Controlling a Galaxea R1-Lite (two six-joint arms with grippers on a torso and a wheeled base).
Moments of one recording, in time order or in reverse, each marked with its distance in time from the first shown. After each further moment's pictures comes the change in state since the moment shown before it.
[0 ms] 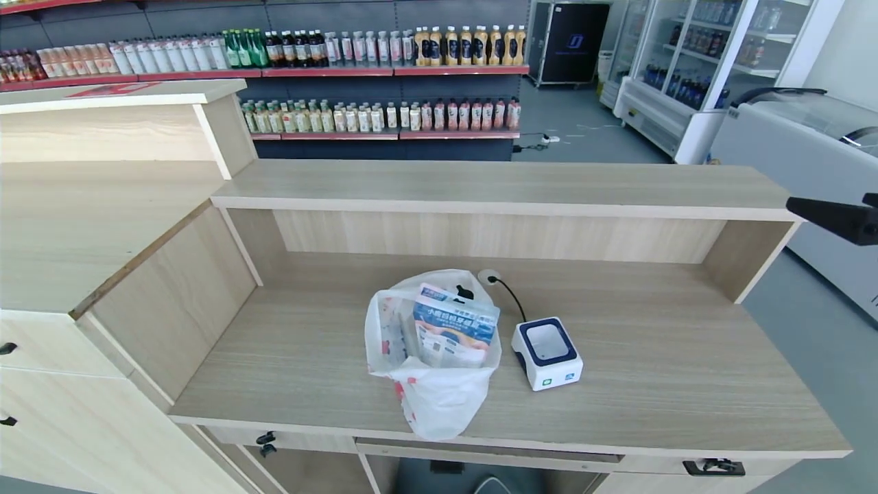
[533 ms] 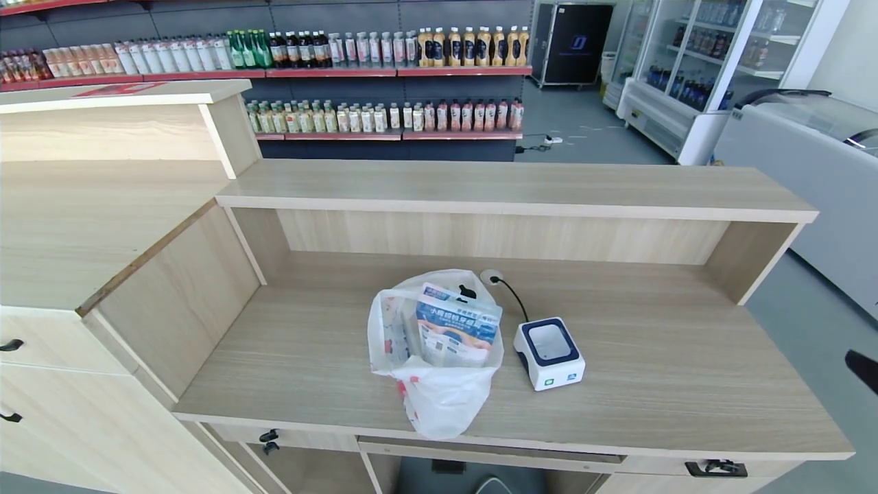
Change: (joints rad) left arm 0.000 0.000 0.000 0.000 0.000 0.000; right arm -0.025 -0.459 0.481 0.009 -0.125 0.012
